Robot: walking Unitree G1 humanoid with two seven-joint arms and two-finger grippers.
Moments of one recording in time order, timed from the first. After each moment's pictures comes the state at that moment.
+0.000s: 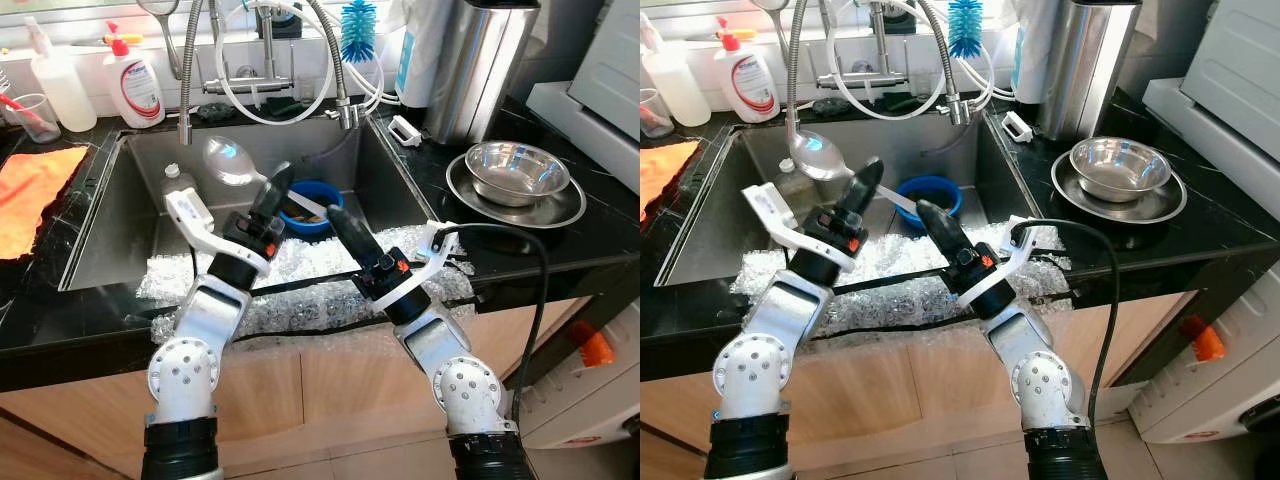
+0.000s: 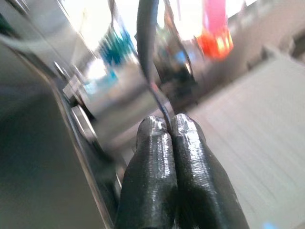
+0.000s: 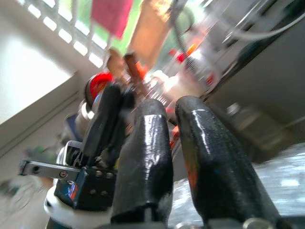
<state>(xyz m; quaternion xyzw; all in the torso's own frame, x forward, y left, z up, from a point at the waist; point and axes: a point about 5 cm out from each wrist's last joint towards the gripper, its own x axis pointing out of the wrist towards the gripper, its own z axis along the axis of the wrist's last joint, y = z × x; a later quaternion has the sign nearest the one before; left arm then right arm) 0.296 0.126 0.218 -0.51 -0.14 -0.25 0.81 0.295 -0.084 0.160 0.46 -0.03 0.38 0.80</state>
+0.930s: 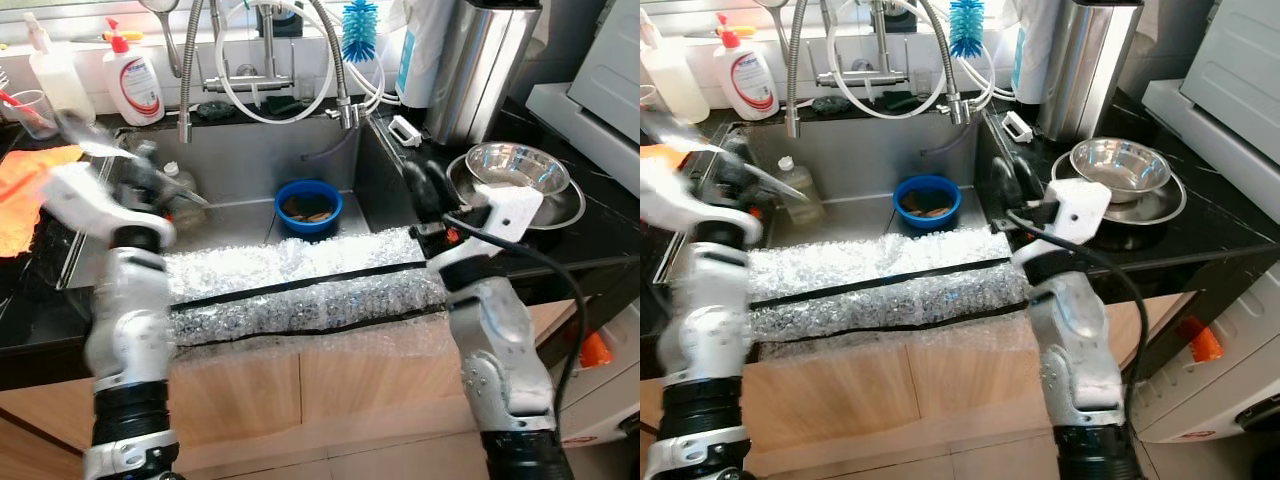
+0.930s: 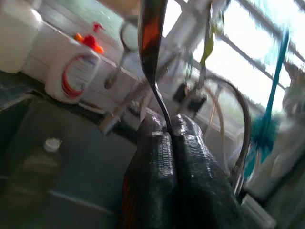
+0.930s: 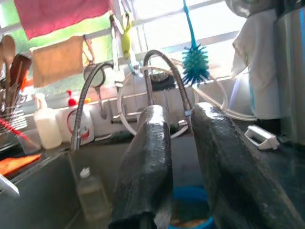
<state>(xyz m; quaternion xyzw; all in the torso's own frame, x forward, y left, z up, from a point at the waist) 0.323 0.196 0.224 -0.25 -0.22 0.01 0.94 0.301 -0.124 0.205 0.10 -0.19 0.16 0.96</state>
